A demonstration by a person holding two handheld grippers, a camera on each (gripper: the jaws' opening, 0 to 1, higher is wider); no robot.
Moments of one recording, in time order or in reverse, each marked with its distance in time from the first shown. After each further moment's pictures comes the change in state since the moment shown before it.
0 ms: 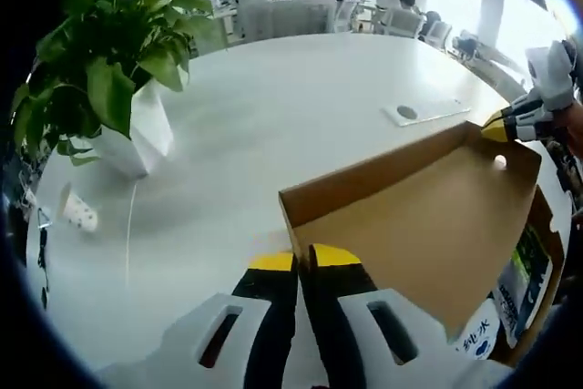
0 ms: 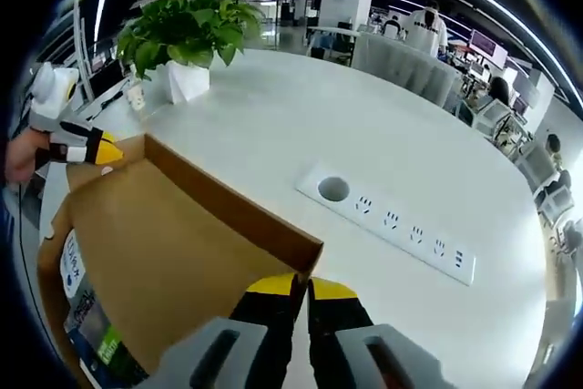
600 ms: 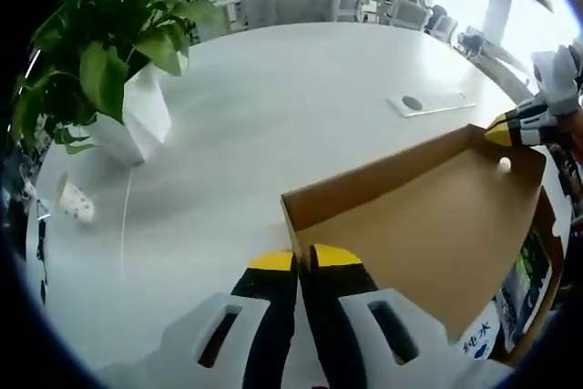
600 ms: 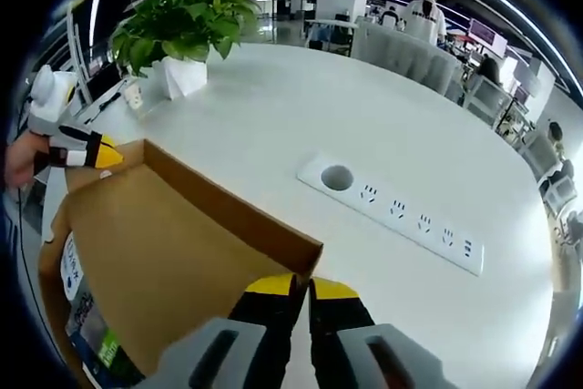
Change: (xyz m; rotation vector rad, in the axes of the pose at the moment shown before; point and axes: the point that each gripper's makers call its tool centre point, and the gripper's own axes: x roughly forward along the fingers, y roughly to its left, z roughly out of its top) left arm 0.008 0.002 -0.006 -0.023 0.046 0.005; right arm 0.002 0.005 -0.009 0.025 0.026 0.013
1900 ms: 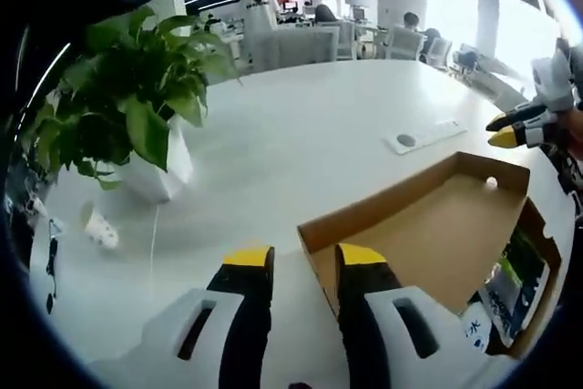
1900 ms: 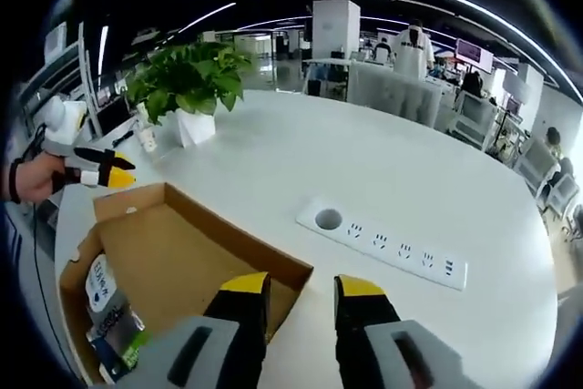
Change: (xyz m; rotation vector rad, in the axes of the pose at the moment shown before) left arm -0.054 0.009 0.034 0.022 -0.211 0.022; right arm -0.046 -0.015 0.034 0.044 -0.226 0.038
